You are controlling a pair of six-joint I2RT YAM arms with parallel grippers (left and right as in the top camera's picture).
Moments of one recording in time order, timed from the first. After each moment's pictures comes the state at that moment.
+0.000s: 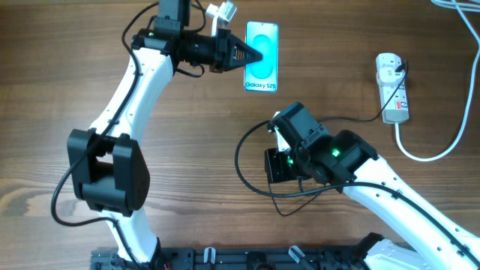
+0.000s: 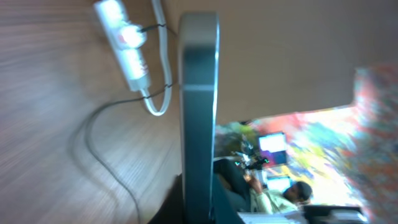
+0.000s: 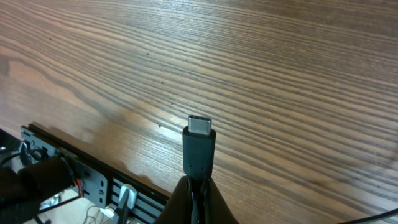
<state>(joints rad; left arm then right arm) -0.22 1.97 1.70 -0.60 1.31 -0.42 0.70 1.32 1.08 -0.96 -0.26 0.55</state>
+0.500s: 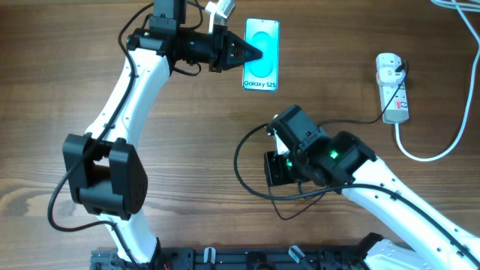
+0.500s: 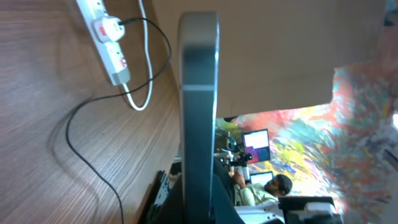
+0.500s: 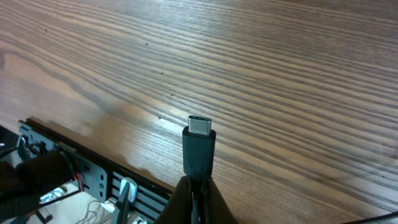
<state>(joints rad) -0.21 1.95 1.70 -0.61 1.34 -0.46 0.72 1.32 1.08 -0.98 -0.25 0.56</state>
